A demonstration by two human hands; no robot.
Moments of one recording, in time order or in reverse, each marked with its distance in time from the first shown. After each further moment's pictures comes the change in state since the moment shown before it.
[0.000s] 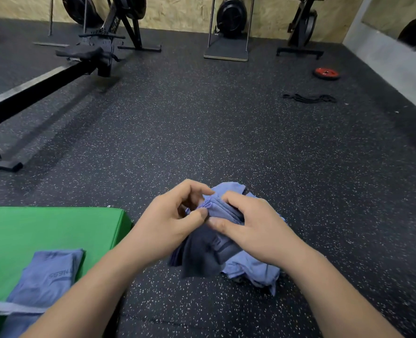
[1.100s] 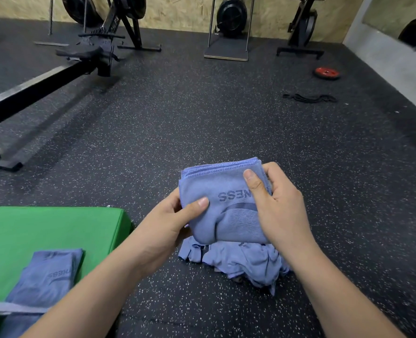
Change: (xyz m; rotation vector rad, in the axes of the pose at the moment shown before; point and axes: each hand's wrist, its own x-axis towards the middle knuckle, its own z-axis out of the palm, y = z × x) left_hand -0.002 0.005 0.016 -0.709 0.003 -0.355; right_hand -0.002 -0.005 -0.017 0.164 0.523 0.126
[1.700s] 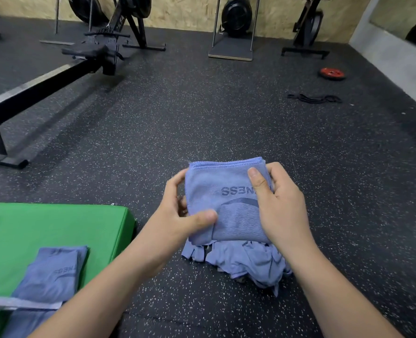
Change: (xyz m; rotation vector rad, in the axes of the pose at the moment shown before) left_hand -0.007 -0.003 -0.011 0.129 0.032 0.110; right_hand 0.004 -0.001 0.014 0.007 0.045 0.054
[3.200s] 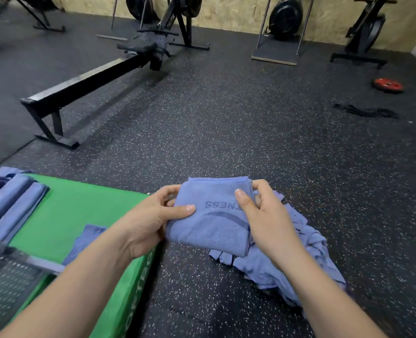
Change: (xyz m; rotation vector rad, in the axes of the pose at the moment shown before) left_hand -0.012 0.000 -0.125 -0.217 0.211 -0.272; right_hand -0.004 -0.005 0.106 0.089 -0.375 0.033
